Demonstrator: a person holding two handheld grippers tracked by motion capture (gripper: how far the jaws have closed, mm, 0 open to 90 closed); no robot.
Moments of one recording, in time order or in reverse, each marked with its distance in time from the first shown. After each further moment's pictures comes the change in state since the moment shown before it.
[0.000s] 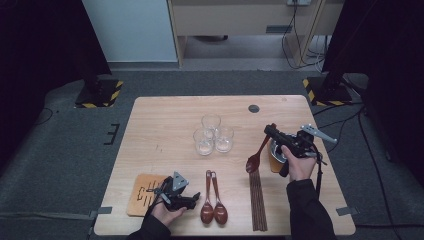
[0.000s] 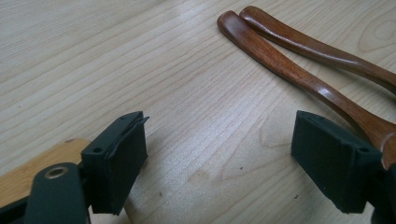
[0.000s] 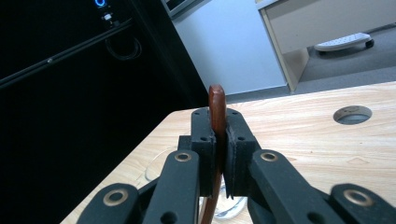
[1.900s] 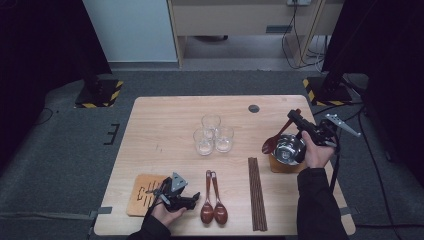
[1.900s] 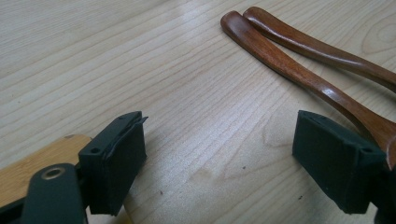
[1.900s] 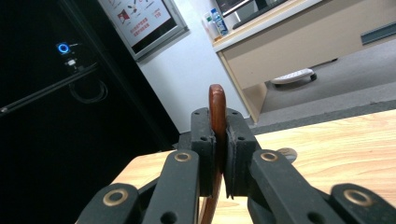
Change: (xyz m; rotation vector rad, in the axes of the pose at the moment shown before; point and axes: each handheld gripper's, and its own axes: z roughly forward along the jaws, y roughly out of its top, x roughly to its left) left arm 0.001 -0.004 0.001 -0.023 0.001 -0.016; right arm -0.041 0.040 -0.018 -0.152 -0.142 0.033
